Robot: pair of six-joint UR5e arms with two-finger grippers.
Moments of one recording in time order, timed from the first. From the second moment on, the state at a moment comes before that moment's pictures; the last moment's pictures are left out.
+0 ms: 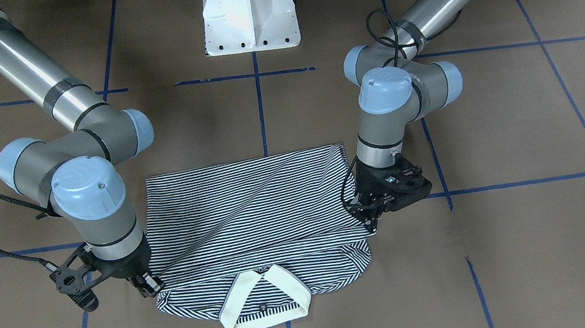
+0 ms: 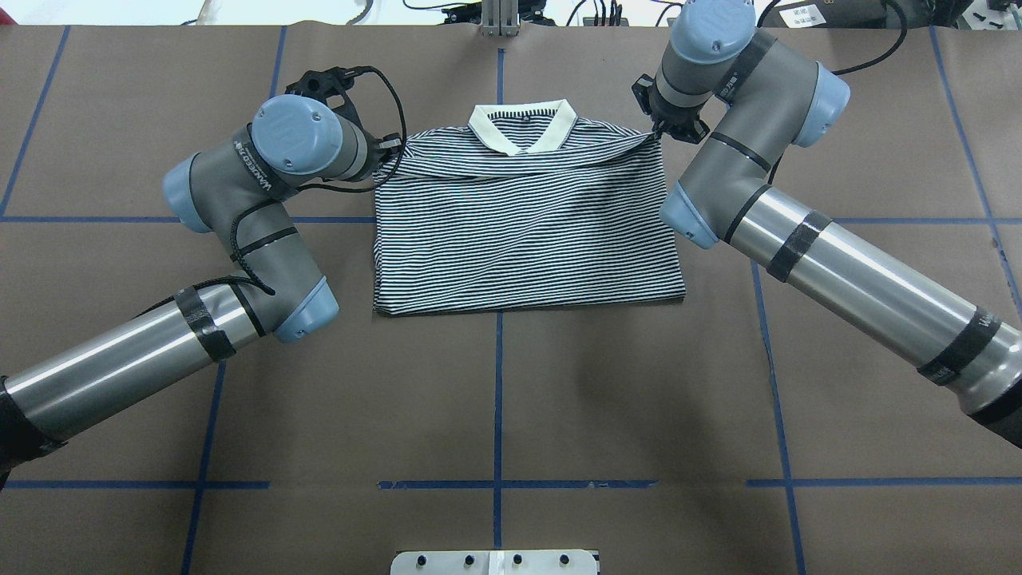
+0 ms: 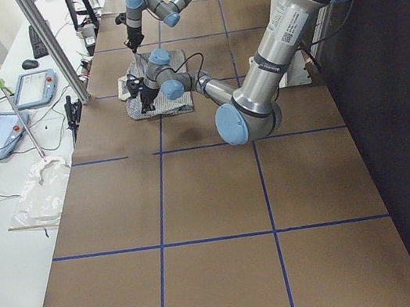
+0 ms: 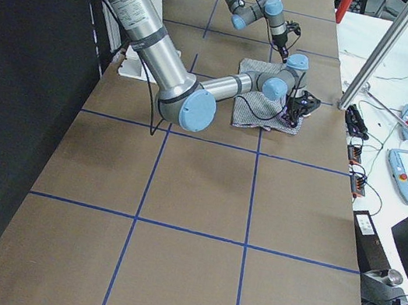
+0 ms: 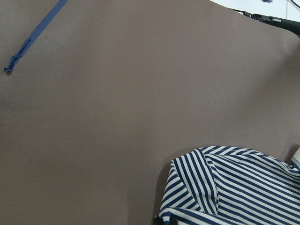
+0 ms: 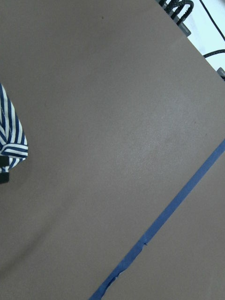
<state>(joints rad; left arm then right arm) -0.72 -2.29 -1.26 -2.12 -1.62 -1.44 0.86 -0.78 1.13 -1.23 1.82 1.70</state>
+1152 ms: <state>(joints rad) -0.80 -2.24 -1.28 -2.28 -1.70 -1.39 0.83 -1.02 1.45 -1.23 1.88 1.76</state>
